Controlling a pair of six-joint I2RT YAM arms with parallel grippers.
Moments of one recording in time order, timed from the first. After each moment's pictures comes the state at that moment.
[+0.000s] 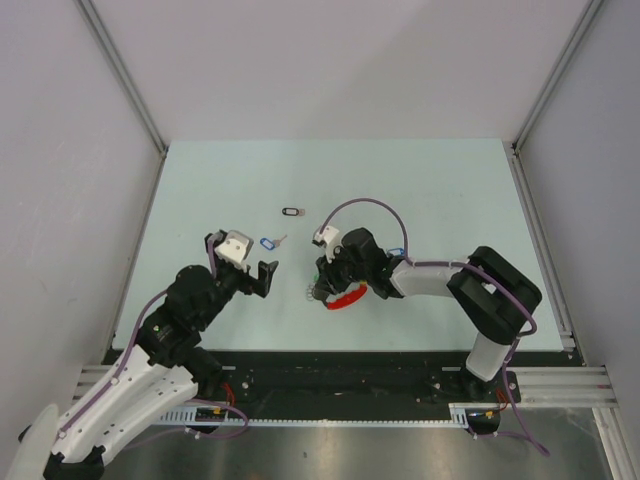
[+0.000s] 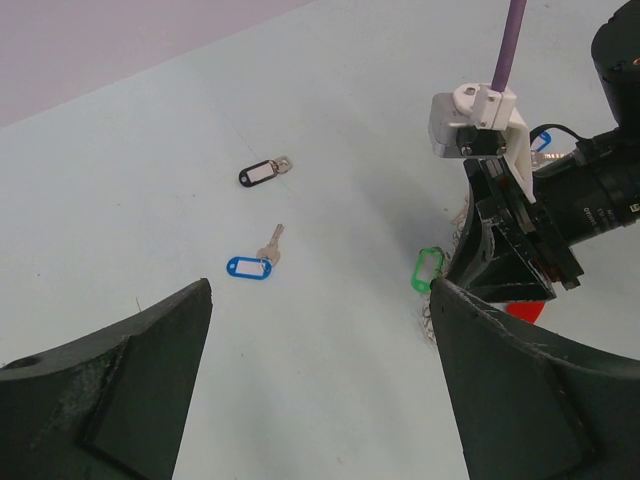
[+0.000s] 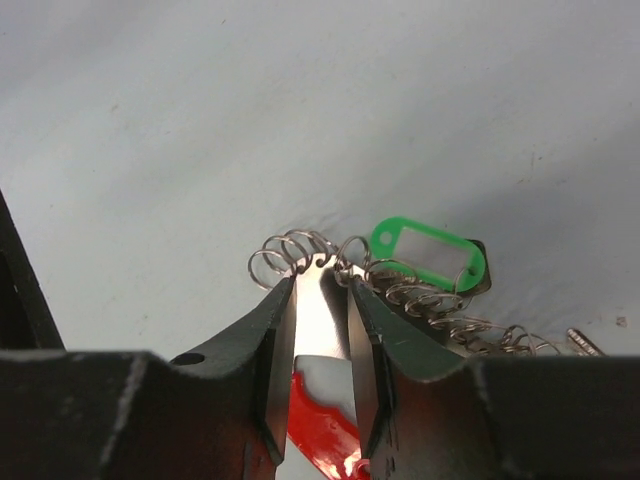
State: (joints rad) left arm -0.68 0.49 0.56 -0.25 -0.20 0.05; right arm 0.83 1.74 0.84 0.28 -0.34 0.09
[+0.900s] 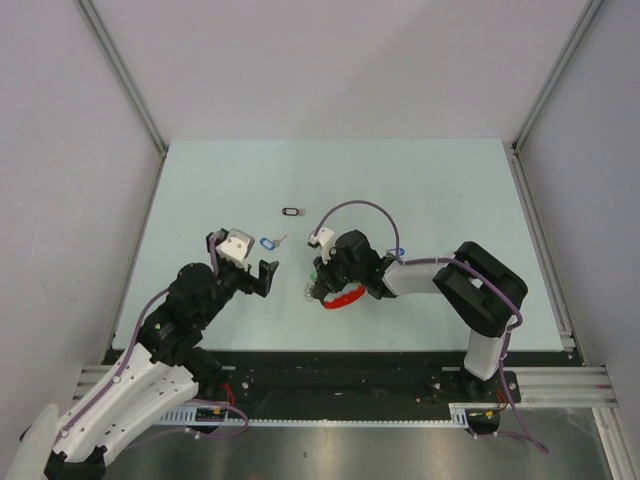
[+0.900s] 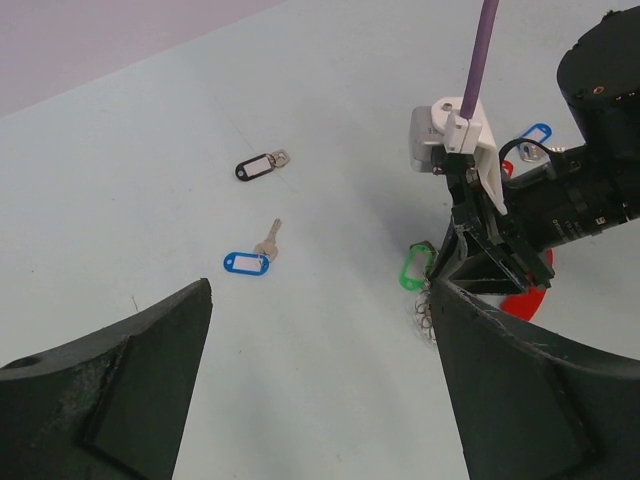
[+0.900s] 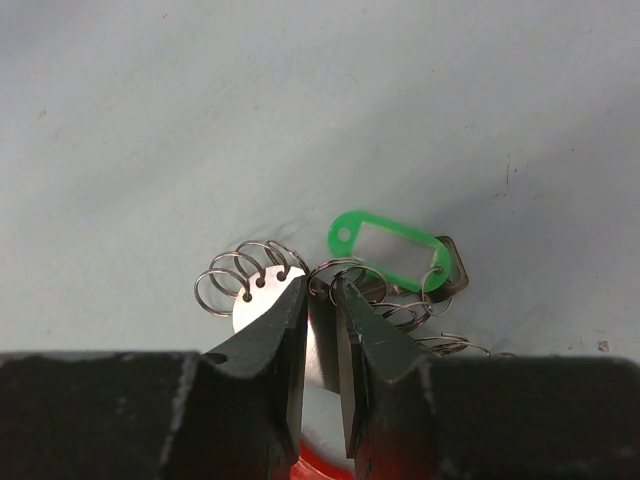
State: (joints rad) left arm -0.66 0.51 0.56 -0.25 -0.18 0.05; right arm 0.84 1.82 0.88 0.31 -0.25 0.06
